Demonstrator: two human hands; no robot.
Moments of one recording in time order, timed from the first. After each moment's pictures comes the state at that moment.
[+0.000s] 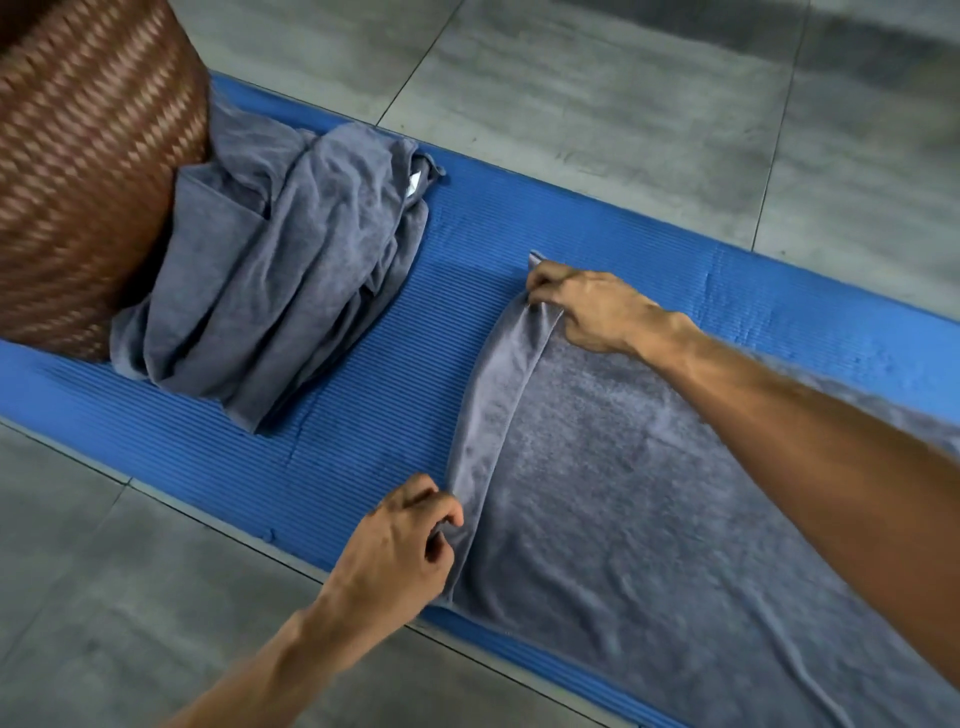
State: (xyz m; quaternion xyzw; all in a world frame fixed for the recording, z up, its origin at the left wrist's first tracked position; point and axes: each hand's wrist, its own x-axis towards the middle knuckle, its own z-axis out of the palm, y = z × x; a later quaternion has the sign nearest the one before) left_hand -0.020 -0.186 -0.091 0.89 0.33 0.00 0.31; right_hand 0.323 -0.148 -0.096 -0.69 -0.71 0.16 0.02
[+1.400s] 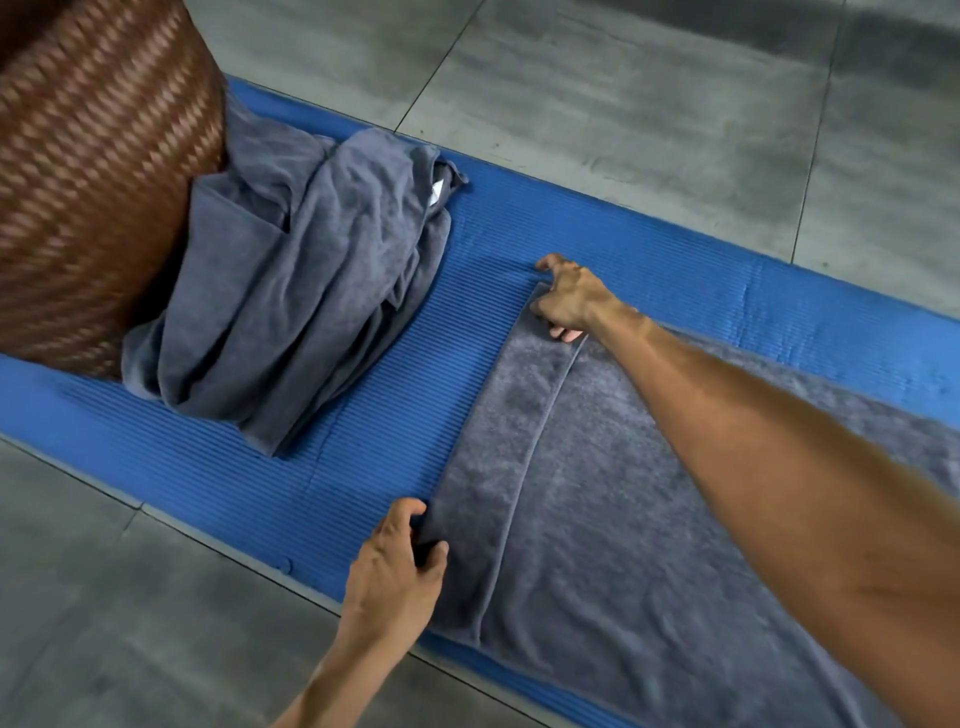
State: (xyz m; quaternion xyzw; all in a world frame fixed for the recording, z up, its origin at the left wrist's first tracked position) left_hand -0.023 -0.172 -0.112 0.73 0.58 -0.04 0.37; right_hand 0.297 -0.072 -0.116 -0.84 -0.38 0.36 0.14
